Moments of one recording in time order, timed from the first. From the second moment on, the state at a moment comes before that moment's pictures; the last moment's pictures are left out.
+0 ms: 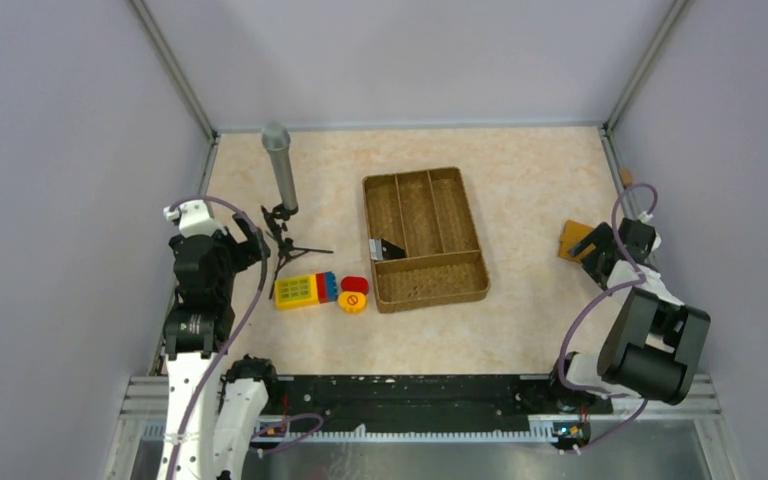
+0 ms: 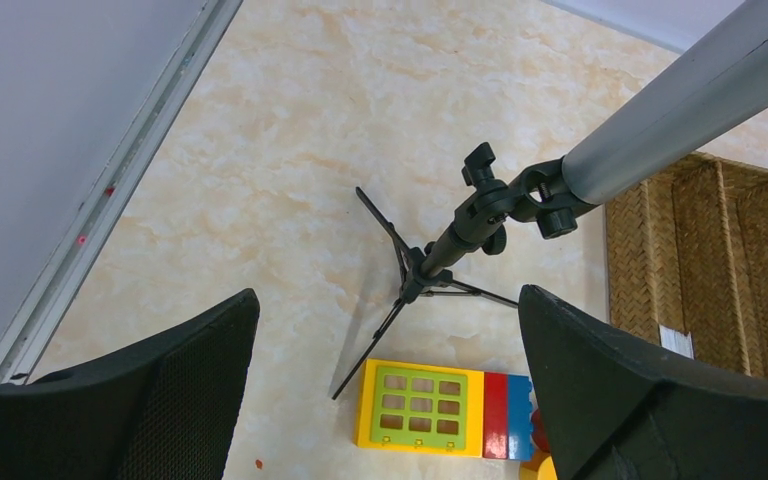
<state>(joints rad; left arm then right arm) 0.05 0.59 0.77 -0.51 -0.14 -0.26 -0.42 1.31 0.59 -0.13 -0.03 0.48</state>
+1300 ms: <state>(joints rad) 0.02 0.68 0.77 -0.46 -0.10 -0.23 -0.22 1.73 0.99 -0.23 0.06 0.15</state>
